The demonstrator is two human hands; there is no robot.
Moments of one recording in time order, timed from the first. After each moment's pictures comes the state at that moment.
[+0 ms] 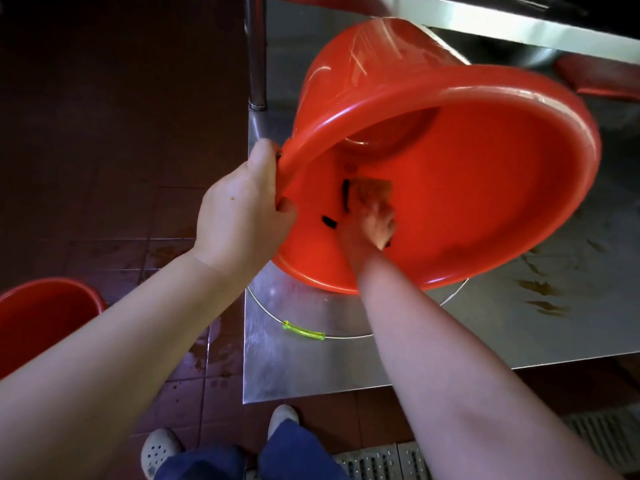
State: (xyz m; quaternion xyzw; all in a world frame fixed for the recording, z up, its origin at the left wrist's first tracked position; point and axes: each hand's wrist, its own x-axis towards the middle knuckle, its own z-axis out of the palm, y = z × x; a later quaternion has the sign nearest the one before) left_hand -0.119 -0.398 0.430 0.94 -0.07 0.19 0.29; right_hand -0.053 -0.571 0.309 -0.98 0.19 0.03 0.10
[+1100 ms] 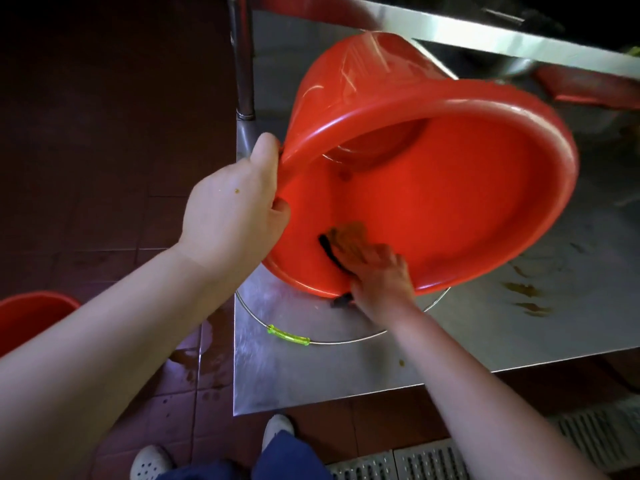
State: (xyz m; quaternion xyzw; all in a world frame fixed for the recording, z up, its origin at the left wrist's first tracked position) left_hand -0.111 -0.403 0.444 0.95 -0.12 0.20 0.21; right_hand -0.137 -0.627 0.306 -1.00 -0.10 -0.02 -0.01
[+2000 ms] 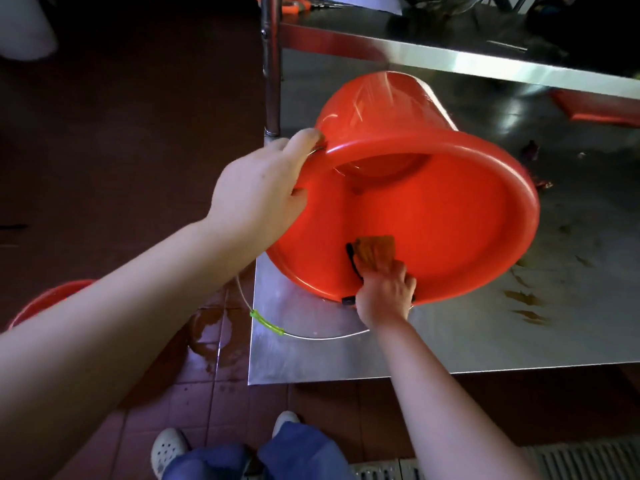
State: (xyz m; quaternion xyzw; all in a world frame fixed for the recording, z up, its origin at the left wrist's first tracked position) left_hand -0.128 -0.403 0.490 0.94 -0.16 0.19 0.22; right_hand -0.167 -0.606 0.335 -0.99 0.09 0.05 0.03
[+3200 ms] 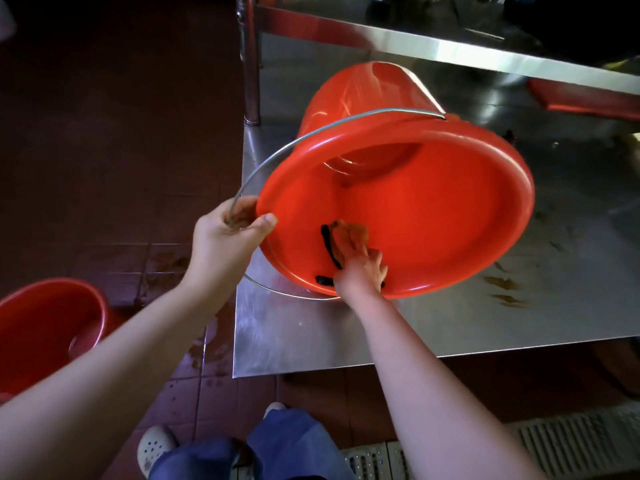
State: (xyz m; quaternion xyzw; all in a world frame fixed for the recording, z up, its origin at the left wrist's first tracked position) left_hand -0.168 -0.404 0.430 0.73 0.09 0.06 0.68; right_hand -0.152 -0.598 0.339 -0.97 0.13 0.14 0.16
